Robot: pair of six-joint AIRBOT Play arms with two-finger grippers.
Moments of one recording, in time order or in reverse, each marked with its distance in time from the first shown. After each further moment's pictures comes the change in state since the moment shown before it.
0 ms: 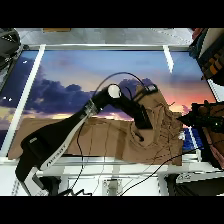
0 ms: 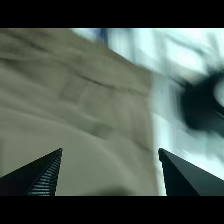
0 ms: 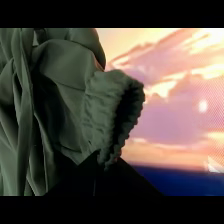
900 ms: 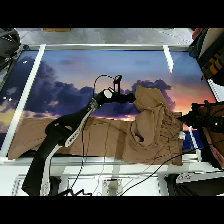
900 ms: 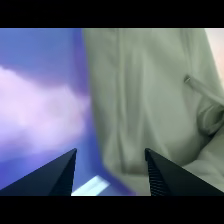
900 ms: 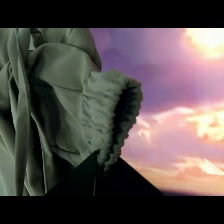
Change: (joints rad) left arm 0.123 -0.393 0.158 0.022 0.487 -0.544; right arm 0.000 0.000 0.000 0.000 -0.021 0.000
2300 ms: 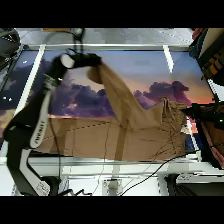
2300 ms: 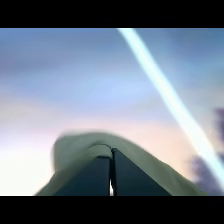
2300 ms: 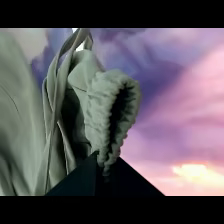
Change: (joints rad) left arm 0.375 0.393 0.084 0.499 -0.119 -0.013; right arm 0.000 0.100 0.000 0.143 -0.048 -0.020
